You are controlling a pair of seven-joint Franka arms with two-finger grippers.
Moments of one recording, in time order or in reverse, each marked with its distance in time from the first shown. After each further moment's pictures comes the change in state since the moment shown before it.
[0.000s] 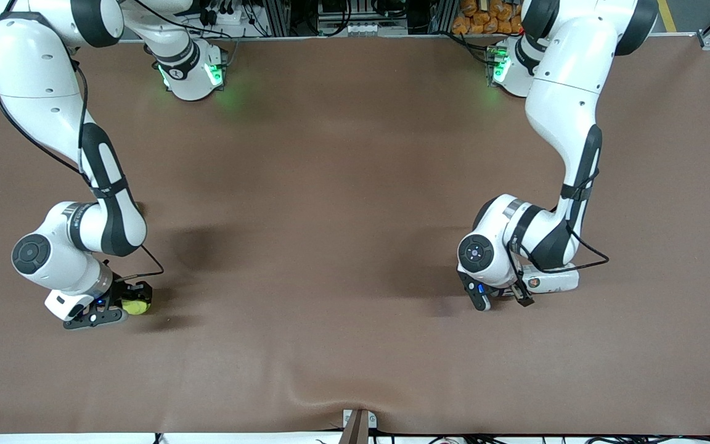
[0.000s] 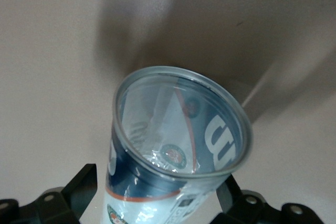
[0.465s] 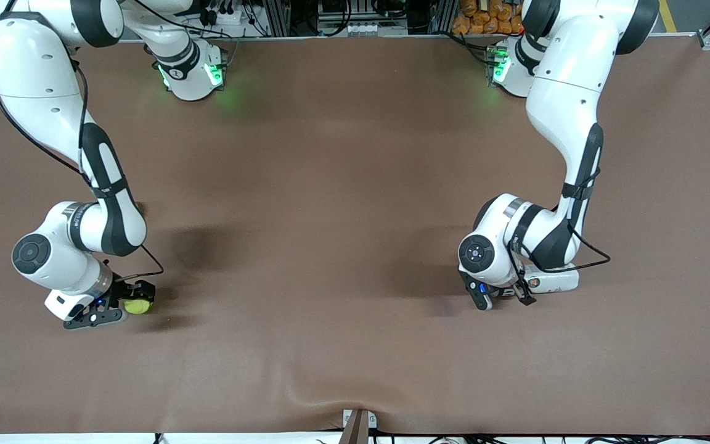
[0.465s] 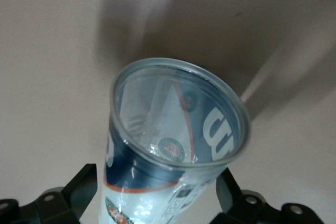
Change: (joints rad) left arm 0.000 -0.003 0.000 0.000 0.000 -0.021 0.000; right arm 0.000 0.000 -0.001 -0.003 -0.004 0.005 -0.015
